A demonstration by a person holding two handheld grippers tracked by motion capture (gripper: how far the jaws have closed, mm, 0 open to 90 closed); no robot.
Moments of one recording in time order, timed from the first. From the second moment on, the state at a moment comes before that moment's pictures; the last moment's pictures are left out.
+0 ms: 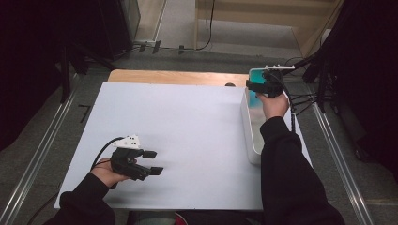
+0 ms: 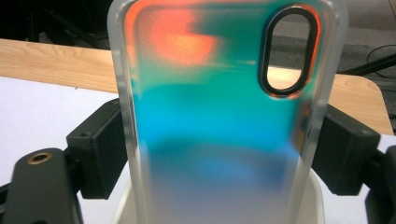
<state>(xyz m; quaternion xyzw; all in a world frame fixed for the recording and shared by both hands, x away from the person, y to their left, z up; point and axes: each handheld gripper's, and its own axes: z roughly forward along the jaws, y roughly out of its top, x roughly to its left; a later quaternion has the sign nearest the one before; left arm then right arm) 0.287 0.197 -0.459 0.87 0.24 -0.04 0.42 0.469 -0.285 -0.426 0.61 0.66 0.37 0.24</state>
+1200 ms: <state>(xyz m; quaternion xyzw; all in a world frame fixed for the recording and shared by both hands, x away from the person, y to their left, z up) 0.287 0.197 -0.459 0.87 0.24 -0.04 0.42 0.468 -0.288 -0.410 0.59 0.68 0.35 0.25</state>
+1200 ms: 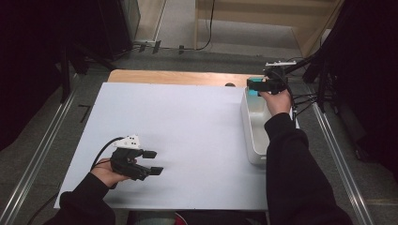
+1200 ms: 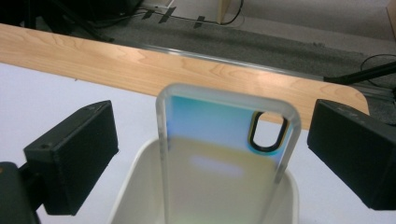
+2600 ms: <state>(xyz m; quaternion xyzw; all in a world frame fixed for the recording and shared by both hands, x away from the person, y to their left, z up) 0.288 0.199 -0.458 0.87 0.25 -0.05 0.43 0.431 -0.252 -0.351 0.44 0.78 0.41 0.17</state>
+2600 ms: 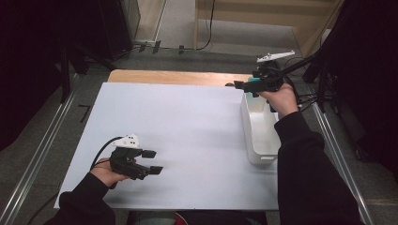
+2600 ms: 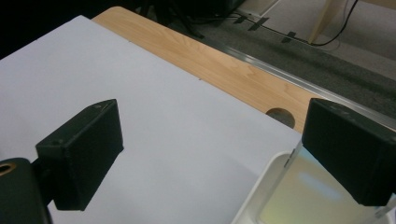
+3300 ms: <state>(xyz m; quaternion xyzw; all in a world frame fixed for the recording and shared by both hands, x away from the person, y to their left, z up) 0.287 0.199 -0.459 0.87 0.25 -0.04 0.43 0.401 -0.223 -0.359 0.44 0.78 0.41 0.16</state>
